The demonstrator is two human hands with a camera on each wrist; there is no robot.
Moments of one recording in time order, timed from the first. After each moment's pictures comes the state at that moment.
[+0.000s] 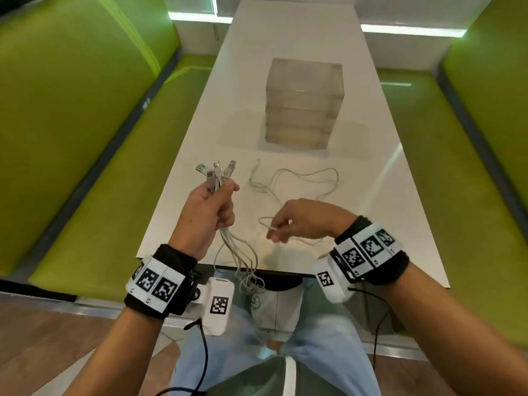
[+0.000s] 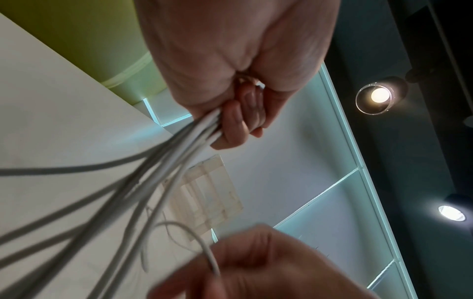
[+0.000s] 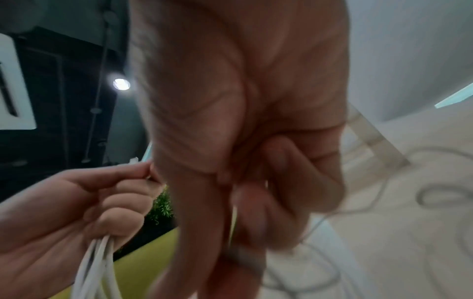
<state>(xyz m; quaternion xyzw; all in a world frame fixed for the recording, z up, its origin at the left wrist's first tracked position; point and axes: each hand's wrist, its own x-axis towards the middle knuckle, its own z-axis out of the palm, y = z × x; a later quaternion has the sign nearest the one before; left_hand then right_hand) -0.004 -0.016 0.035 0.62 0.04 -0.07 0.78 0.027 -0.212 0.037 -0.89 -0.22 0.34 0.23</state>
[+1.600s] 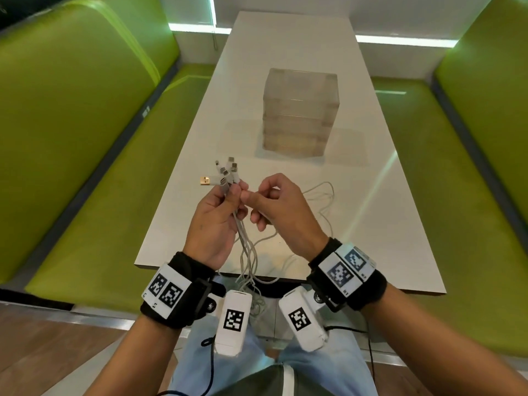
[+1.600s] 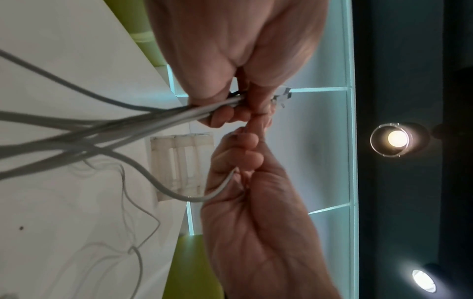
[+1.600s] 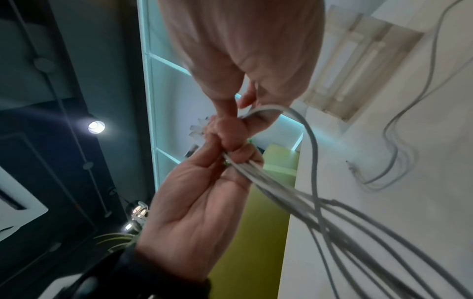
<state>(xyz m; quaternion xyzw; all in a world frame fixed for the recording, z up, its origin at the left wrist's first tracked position) -0.007 -0.038 0.032 0.50 0.02 -0.04 0.86 -0.002 -0.167 0.056 -0.66 -0.01 0.10 0.75</state>
